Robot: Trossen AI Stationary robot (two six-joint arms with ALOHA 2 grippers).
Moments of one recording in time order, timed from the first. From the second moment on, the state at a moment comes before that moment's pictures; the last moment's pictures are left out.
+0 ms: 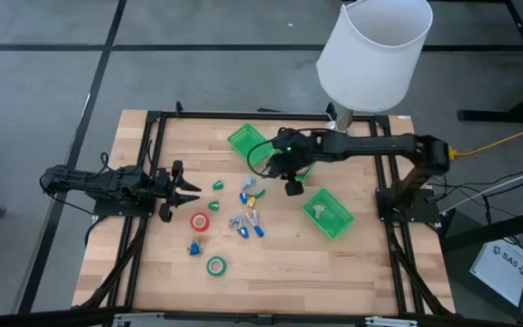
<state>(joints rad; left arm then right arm) -0.09 0.02 0.02 -0.02 -0.03 -0.17 -0.17 1.68 1.27 -0.49 -0.20 -0.44</state>
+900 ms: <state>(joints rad) -0.09 0.02 0.02 -0.02 -0.03 -0.17 0.05 1.05 0.78 -0.68 -0.15 0.22</state>
